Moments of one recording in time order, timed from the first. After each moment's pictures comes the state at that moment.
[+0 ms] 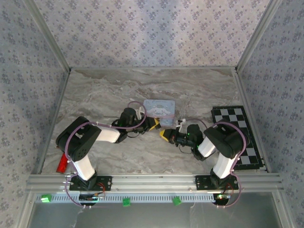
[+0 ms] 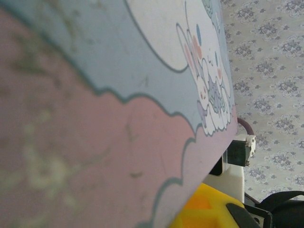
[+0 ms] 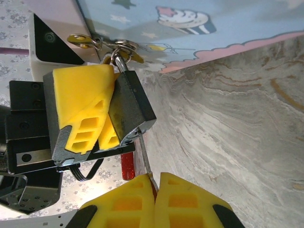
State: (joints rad) left arm -0.67 1.72 0.63 0.68 0.50 -1.22; right arm 0.57 1.74 0.21 1.28 -0.57 1.33
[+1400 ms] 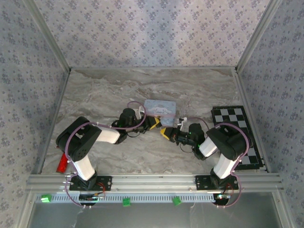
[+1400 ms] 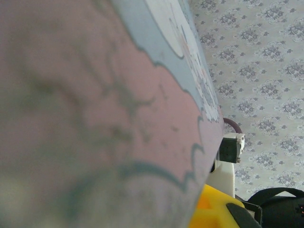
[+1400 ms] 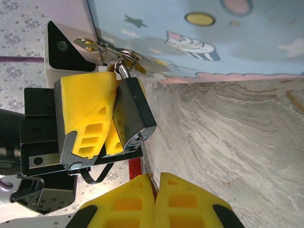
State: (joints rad) left arm -0.68 1.72 0.61 0.76 0.50 -1.27; right arm 0.55 1.71 0.21 1.28 -0.58 1.34
